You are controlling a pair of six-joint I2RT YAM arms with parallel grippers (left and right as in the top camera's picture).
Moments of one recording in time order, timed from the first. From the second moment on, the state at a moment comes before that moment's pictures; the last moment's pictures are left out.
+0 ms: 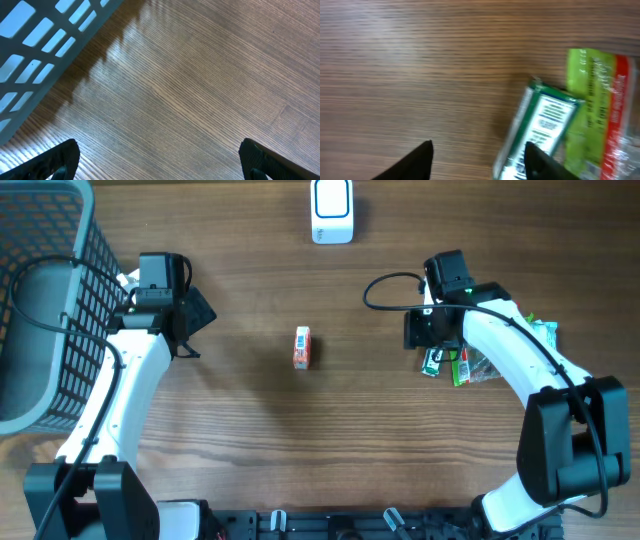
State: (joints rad) left arm -0.01 1.53 1.12 -0.71 -0.29 -0.58; right arm 0.22 1.76 1.17 -0.75 -0.06 0.23
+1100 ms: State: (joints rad) left arm -0.01 1.53 1.12 -0.71 -0.29 -0.58; right arm 0.22 1.68 1.07 -0.58 -0.30 0.16
